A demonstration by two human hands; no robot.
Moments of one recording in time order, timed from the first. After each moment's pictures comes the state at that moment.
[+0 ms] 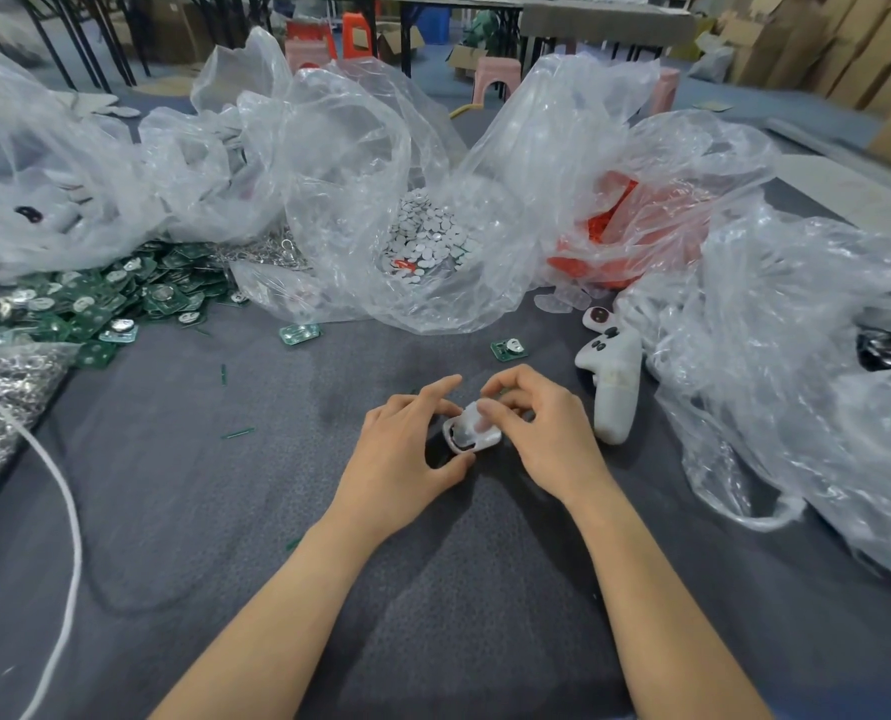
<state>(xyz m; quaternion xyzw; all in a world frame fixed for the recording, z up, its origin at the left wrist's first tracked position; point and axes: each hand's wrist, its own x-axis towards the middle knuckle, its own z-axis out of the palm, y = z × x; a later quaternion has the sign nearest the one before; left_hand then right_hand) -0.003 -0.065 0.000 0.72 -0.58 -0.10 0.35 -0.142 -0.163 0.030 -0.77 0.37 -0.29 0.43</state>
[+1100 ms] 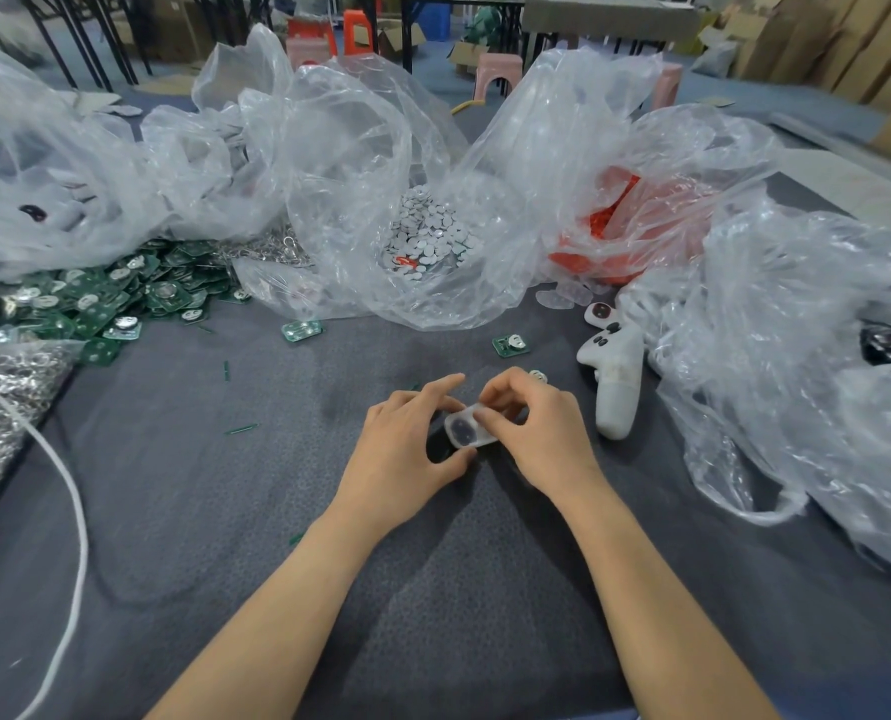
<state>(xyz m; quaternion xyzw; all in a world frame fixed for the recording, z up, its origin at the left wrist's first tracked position) -0.003 -0.064 0.002 0.72 -0.60 -0.09 0.35 -0.136 -0.161 0.024 -0.81 0.38 -0.28 0.34</state>
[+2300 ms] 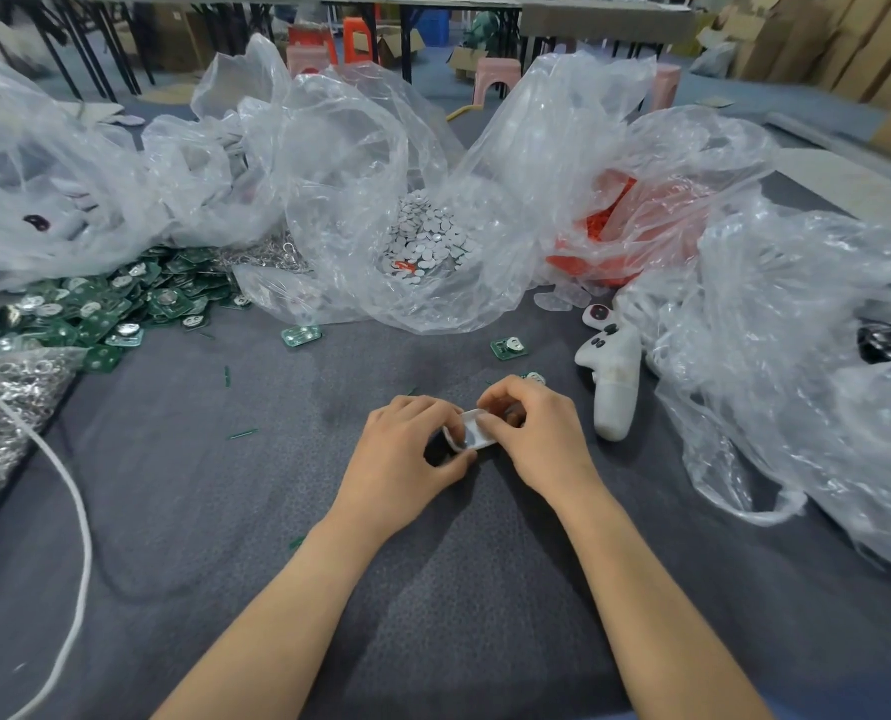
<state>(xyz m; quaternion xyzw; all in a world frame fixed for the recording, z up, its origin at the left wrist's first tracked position) -0.007 -0.063 0.006 0.70 -0.61 -0.08 0.36 -0.136 -0.163 0.021 -0.81 0.42 -0.25 0.32</state>
